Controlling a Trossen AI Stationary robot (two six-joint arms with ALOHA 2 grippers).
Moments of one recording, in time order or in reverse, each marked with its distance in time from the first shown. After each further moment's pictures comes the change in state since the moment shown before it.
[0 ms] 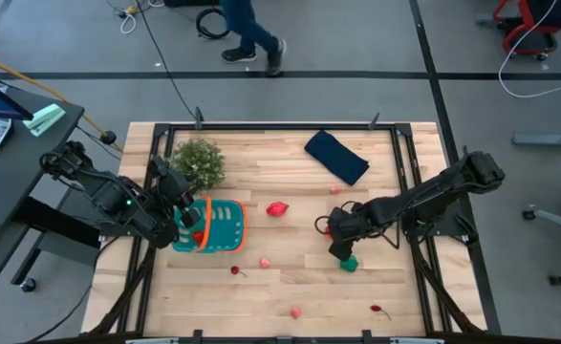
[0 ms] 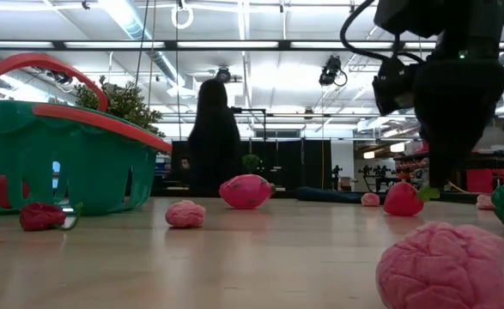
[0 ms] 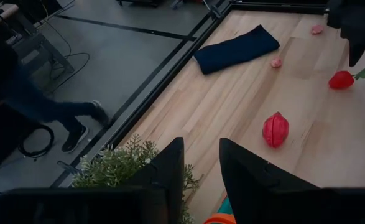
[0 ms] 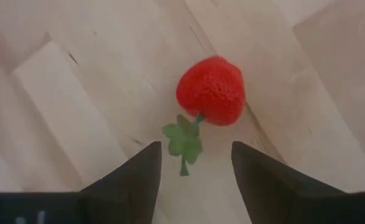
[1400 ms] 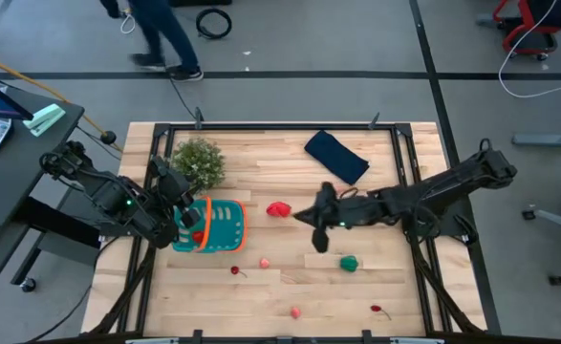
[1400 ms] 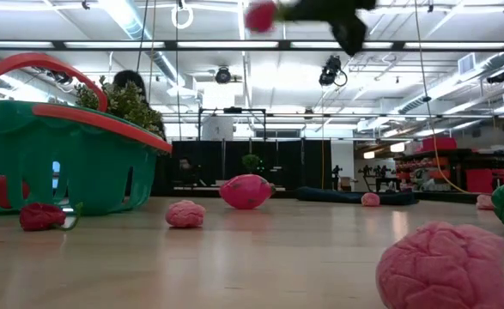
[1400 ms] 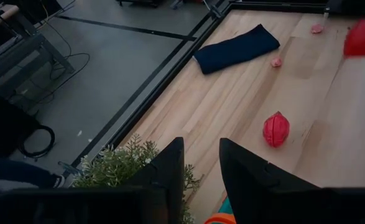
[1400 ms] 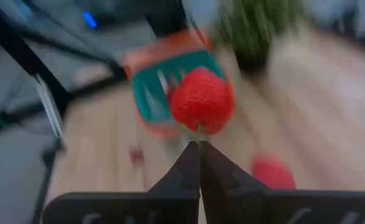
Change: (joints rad) left arm 0.000 0.000 0.000 -0.001 0.000 0.003; right arm -0.014 -0.111 0.142 0.668 0.259 -0.443
